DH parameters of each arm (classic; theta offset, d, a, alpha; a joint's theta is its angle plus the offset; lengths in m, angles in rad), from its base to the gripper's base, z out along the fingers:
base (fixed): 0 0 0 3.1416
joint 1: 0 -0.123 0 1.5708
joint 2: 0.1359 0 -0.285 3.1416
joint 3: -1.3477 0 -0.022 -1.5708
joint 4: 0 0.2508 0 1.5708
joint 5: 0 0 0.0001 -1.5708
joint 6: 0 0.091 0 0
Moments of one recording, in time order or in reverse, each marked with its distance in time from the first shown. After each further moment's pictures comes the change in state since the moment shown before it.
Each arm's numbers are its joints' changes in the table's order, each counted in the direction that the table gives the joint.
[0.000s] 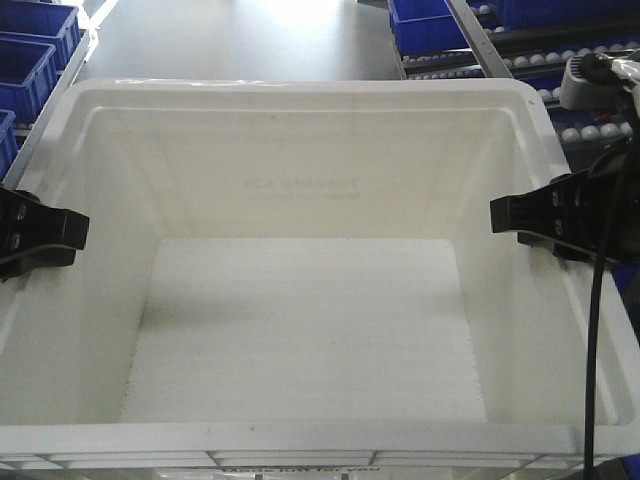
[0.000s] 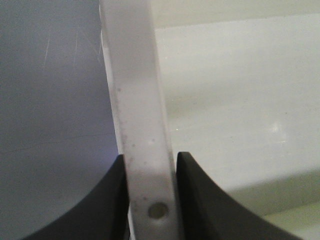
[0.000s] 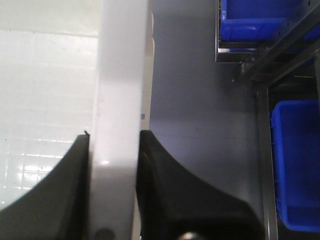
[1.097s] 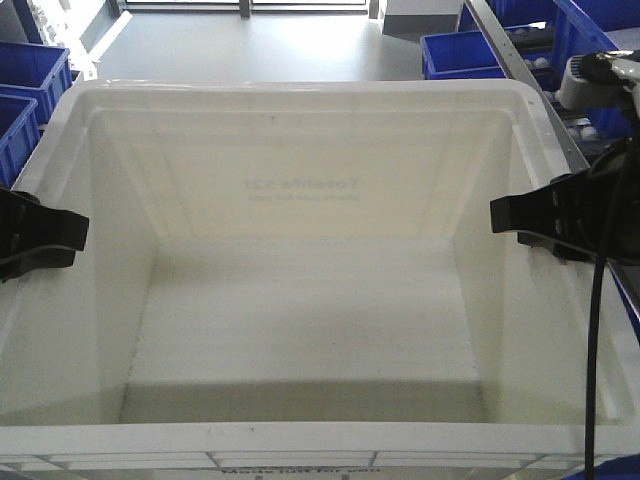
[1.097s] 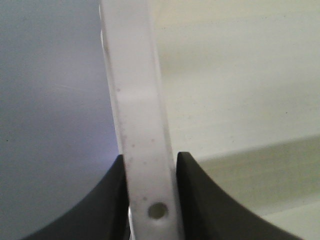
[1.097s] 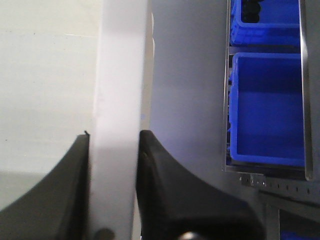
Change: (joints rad) left arm 0.000 0.000 0.000 0.000 -0.005 0.000; right arm 0.000 0.000 0.000 0.001 0.000 -0.001
